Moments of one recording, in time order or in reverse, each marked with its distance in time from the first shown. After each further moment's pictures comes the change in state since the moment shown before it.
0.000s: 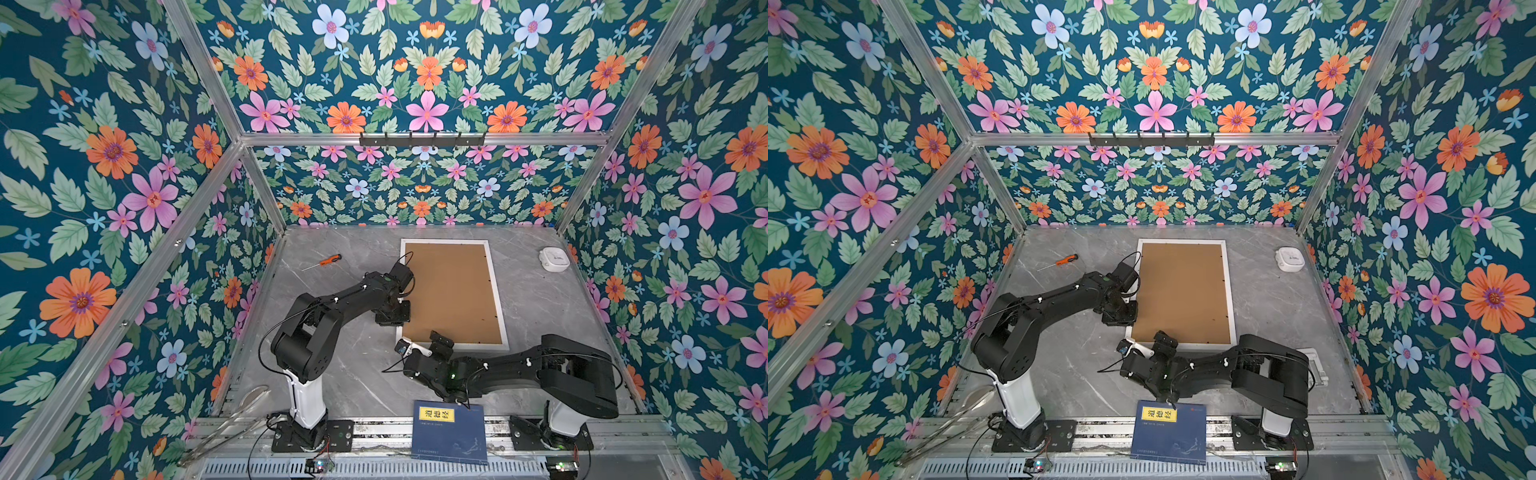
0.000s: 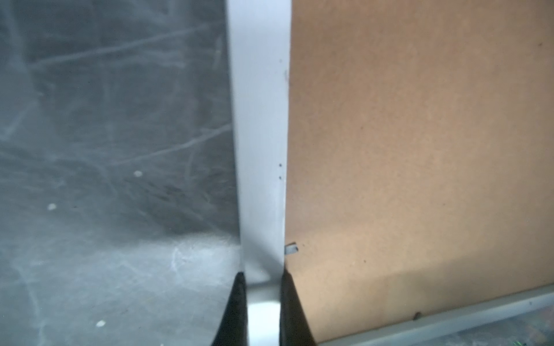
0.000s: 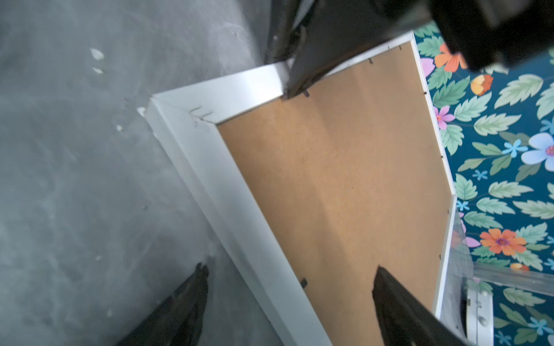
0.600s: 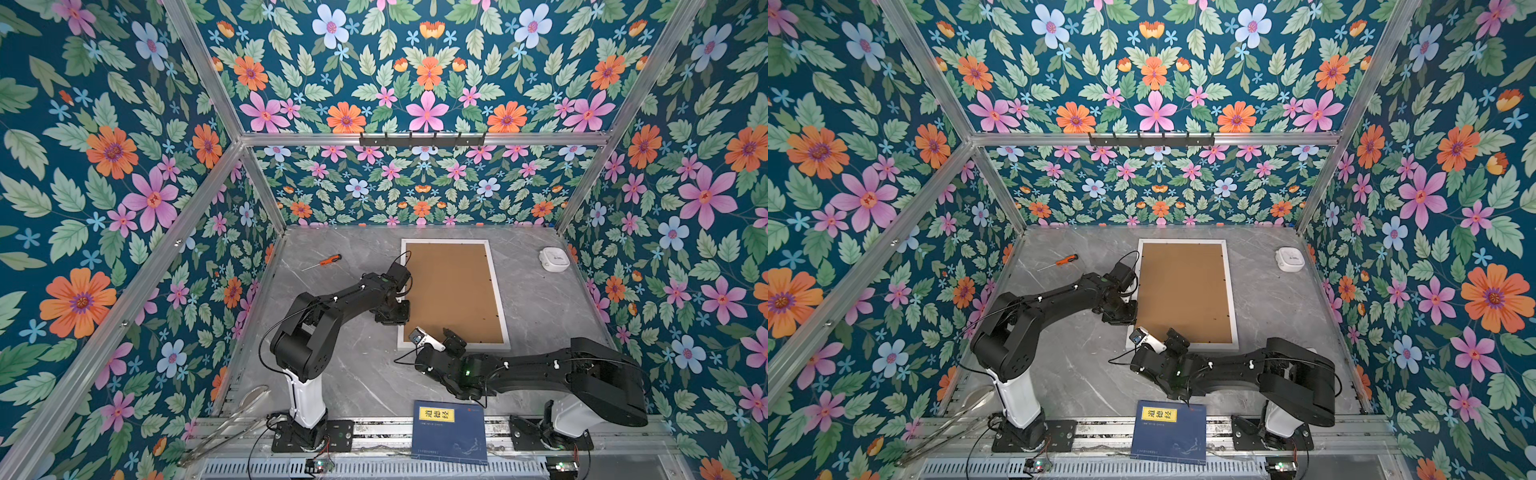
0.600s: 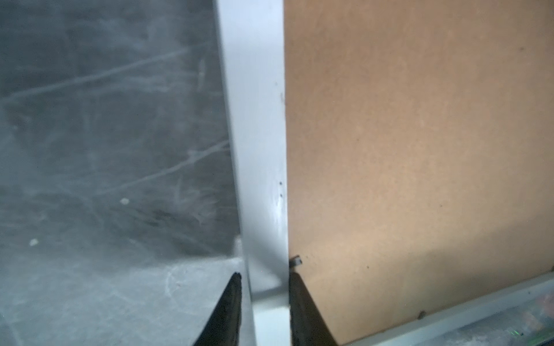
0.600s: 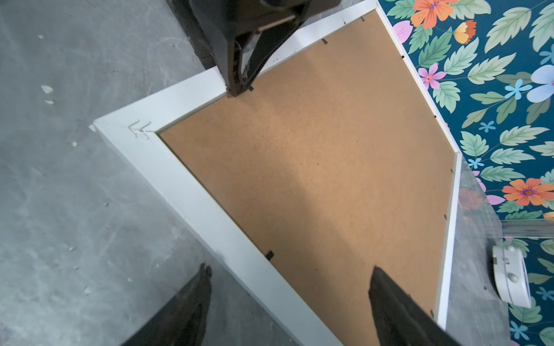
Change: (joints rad) left arm 0.018 -0.004 -0.052 0.076 0.036 0.045; right arm -0.043 -0.160 -0.066 -0.079 -0.017 0.206
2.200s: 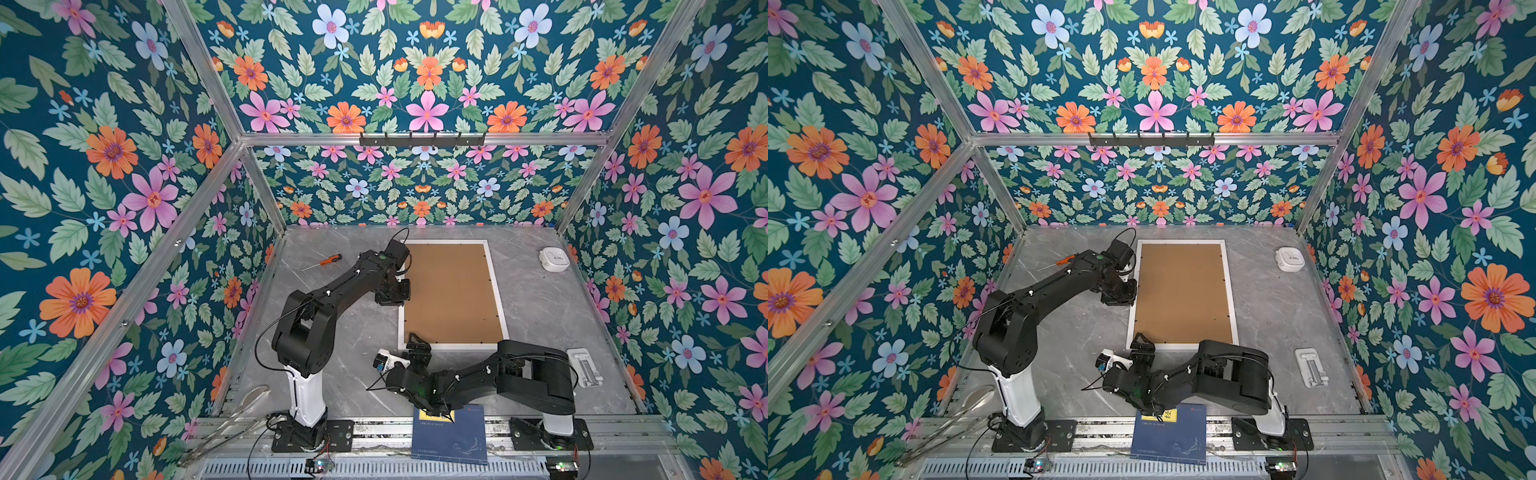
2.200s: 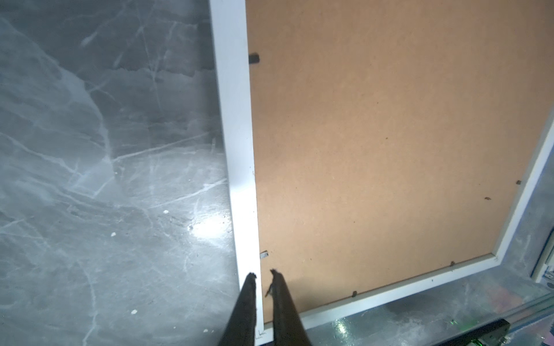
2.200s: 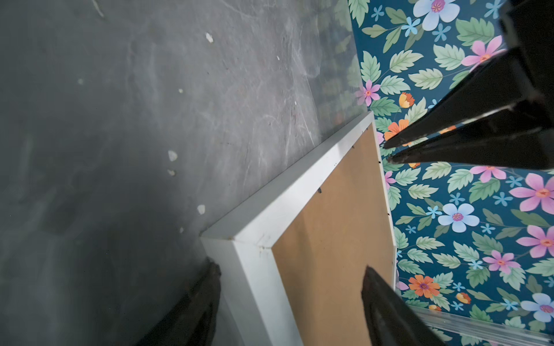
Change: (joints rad) left arm 0.051 0.038 0.280 -0.200 0.022 0.006; right arm 0.113 0.381 0.127 0.441 0.217 -0.513
